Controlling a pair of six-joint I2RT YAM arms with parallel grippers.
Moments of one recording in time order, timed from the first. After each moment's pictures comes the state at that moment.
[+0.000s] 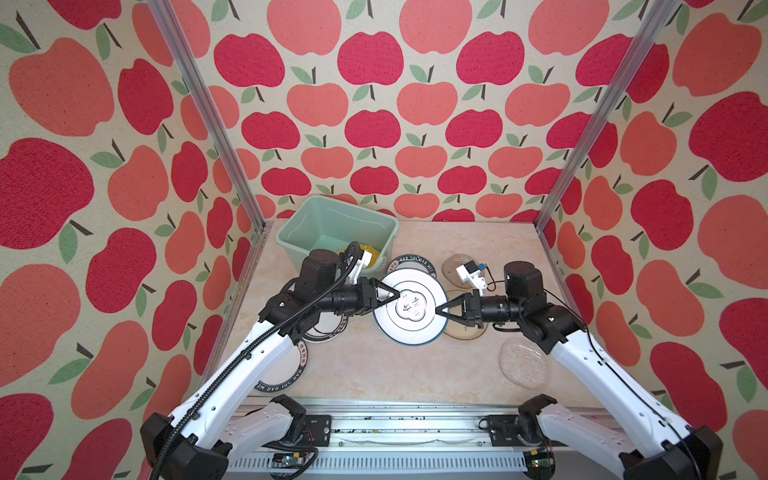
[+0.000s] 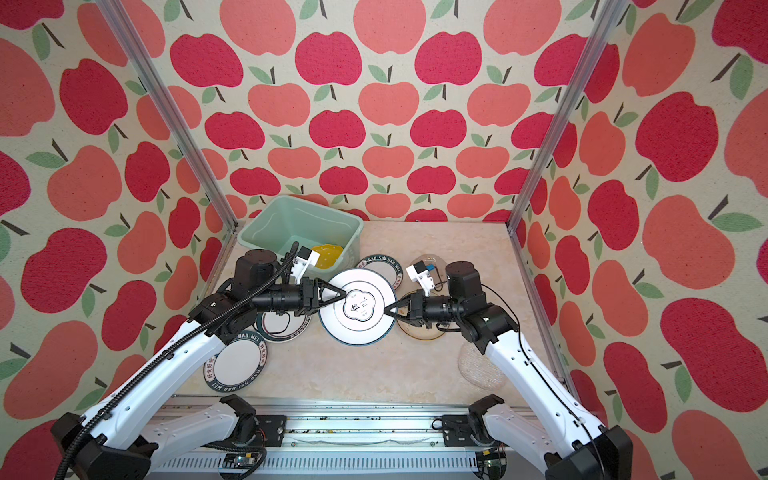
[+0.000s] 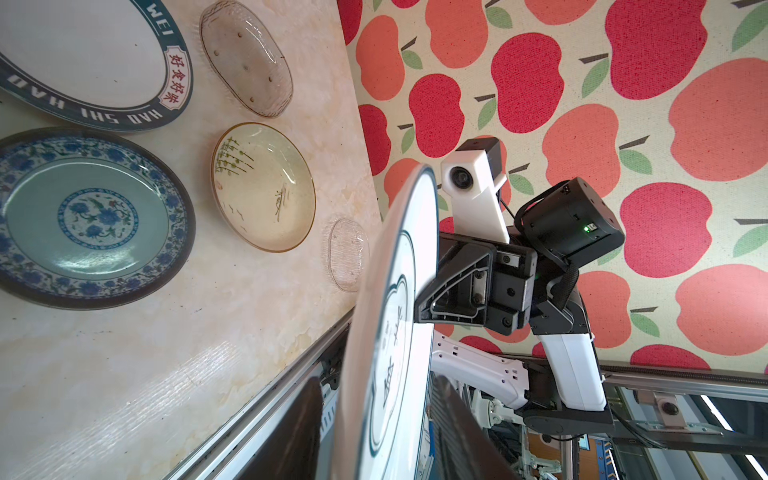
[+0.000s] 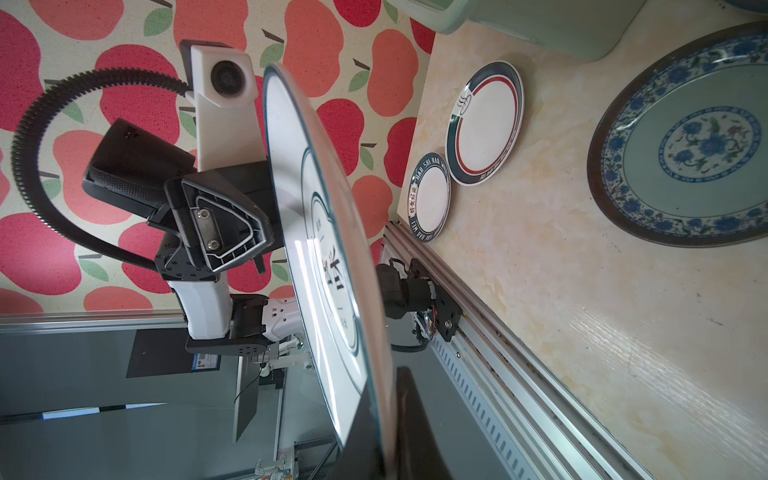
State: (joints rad) left arm -0.54 1.07 1.08 -0.50 0.71 -0.85; right arm 0.52 1.01 0.89 -0.41 -0.95 0.86
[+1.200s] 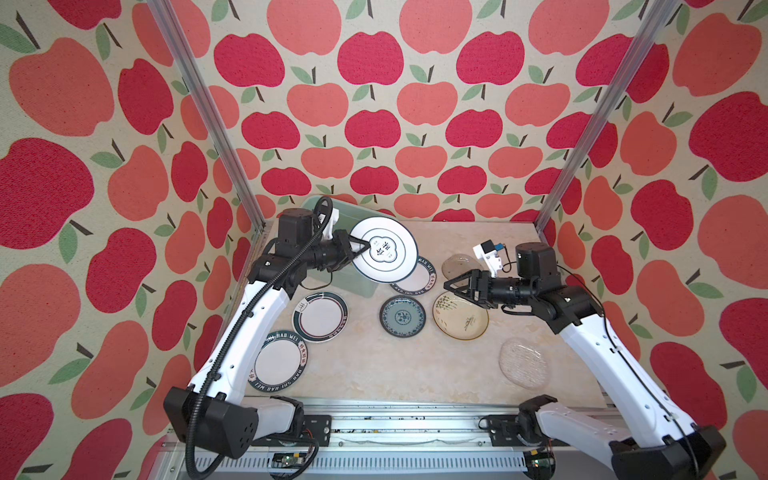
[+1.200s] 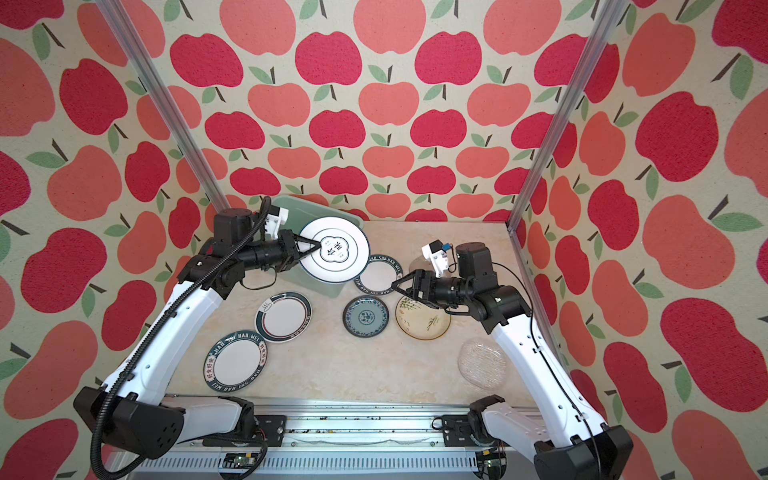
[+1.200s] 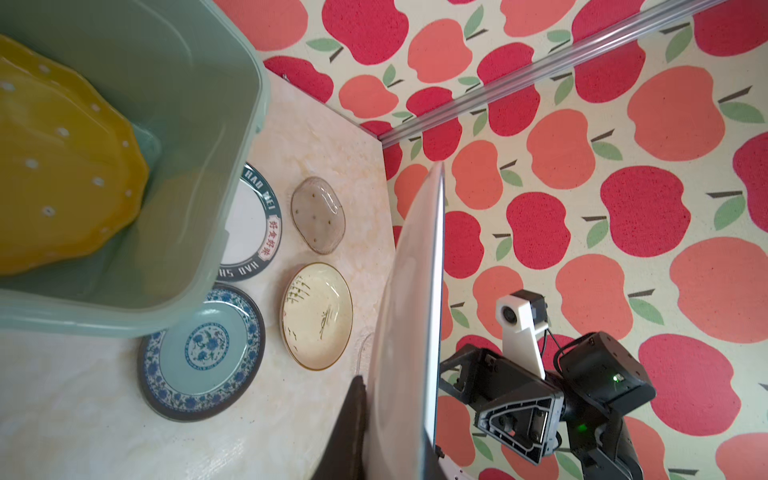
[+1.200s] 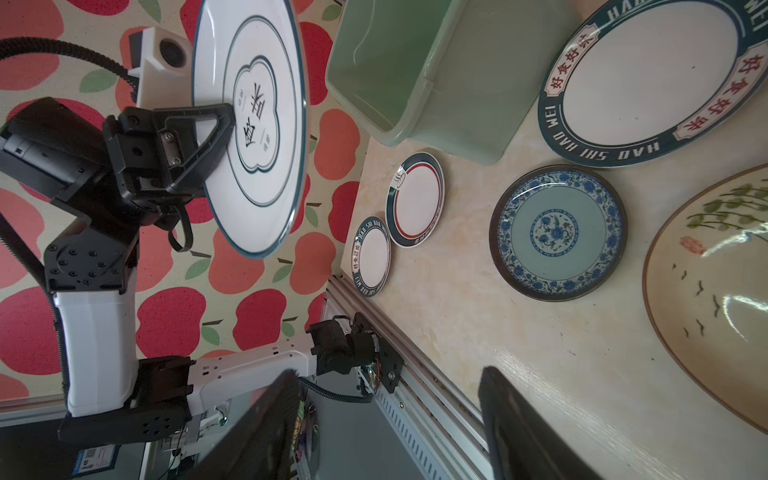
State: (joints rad) left arm -0.22 1.34 1.45 -0.58 0.67 -0.76; right arm 0.41 1.07 1.13 -0.71 -0.75 0.63
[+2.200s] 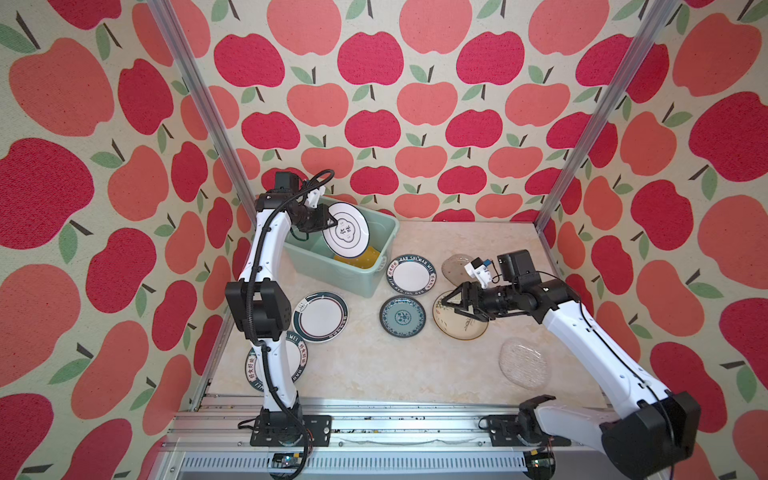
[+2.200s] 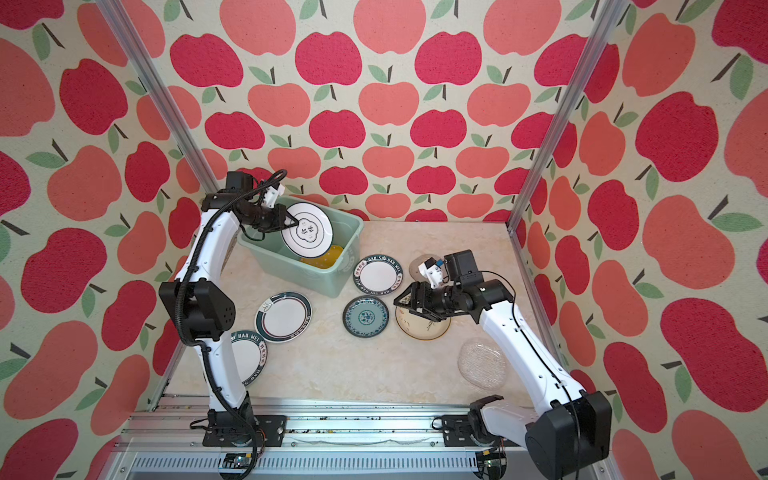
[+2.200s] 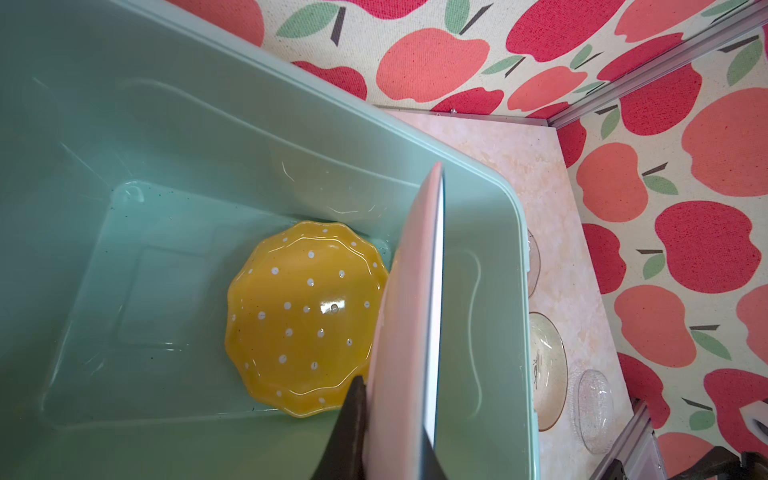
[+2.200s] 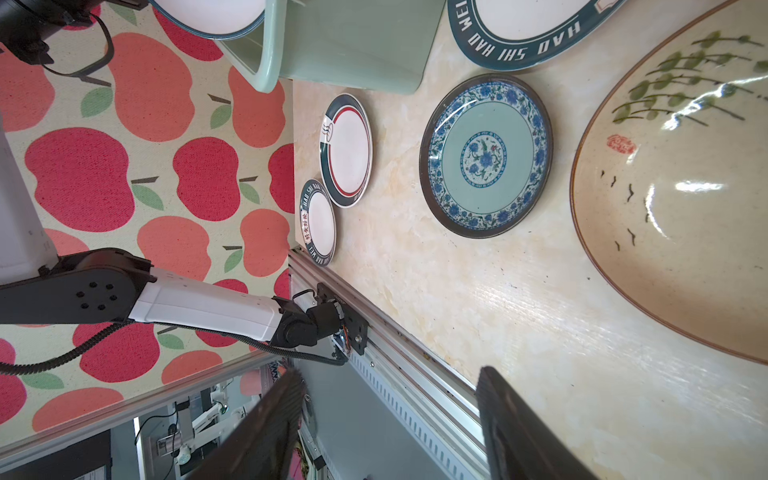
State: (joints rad) left arm 0.00 2.11 2.23 -1.09 0.61 -0.02; right arm 0.41 1.20 1.07 -0.82 -0.75 0.57
